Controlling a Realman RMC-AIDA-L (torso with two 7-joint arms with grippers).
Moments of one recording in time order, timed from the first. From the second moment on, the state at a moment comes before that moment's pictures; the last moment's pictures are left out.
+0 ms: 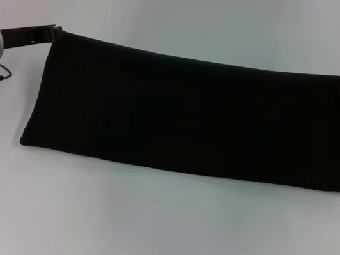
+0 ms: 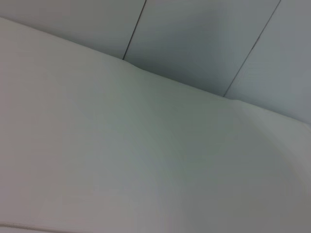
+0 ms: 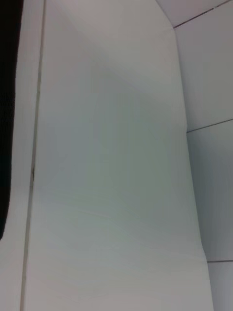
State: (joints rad) left arm -0.83 -2.01 0.21 0.45 2.27 0.81 -1.84; right arm 0.85 1.94 -0.21 -0.35 -2.37 -0.81 1.67
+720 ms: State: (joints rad) left arm -0.78 -2.05 0.20 0.47 2.18 0.65 -1.86; right arm 0.83 1.92 -0.32 -0.42 -2.37 -0.80 1.79
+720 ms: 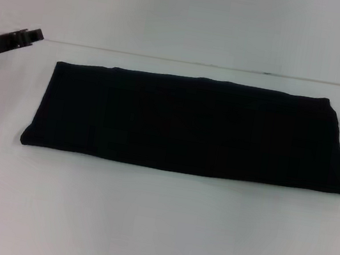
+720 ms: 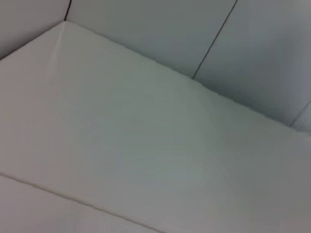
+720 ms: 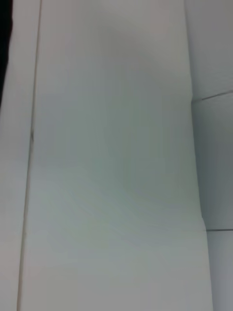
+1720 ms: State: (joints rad) left arm -0.57 -2.03 0.21 0.69 2.21 1.41 -2.14; right arm 0.69 1.85 -0.49 -0.56 -2.41 -1.26 2.13
